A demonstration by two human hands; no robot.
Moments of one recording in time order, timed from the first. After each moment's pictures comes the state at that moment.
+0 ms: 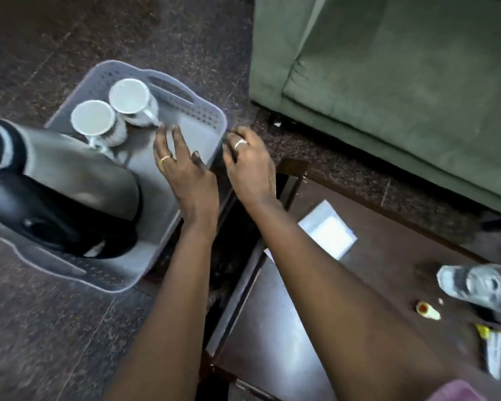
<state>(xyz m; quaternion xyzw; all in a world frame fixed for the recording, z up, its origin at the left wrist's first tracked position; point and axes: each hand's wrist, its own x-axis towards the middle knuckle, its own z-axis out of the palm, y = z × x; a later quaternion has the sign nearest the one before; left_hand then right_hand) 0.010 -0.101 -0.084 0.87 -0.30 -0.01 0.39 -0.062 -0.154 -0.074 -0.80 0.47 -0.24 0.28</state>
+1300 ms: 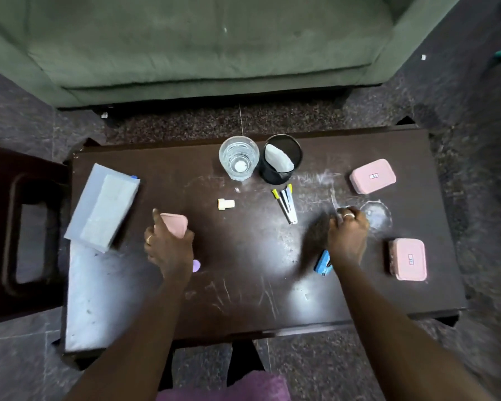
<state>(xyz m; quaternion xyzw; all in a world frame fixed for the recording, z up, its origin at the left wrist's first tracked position) -0.397 -0.001 -0.160 0.89 -0.37 -0.24 0.11 -0.697 0.020 -0.140 -0.40 0.89 -0.15 0.18</state>
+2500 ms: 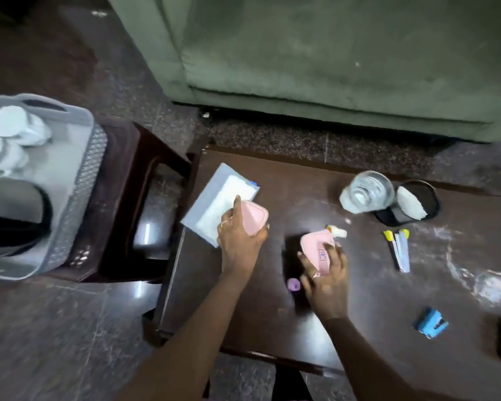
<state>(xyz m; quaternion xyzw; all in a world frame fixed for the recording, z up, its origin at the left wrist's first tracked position) -0.289 -0.023 -0.121 0.82 -0.44 -0.28 0.22 -0.475 0.032 -0.167 -0.78 0.61 -0.13 0.08</state>
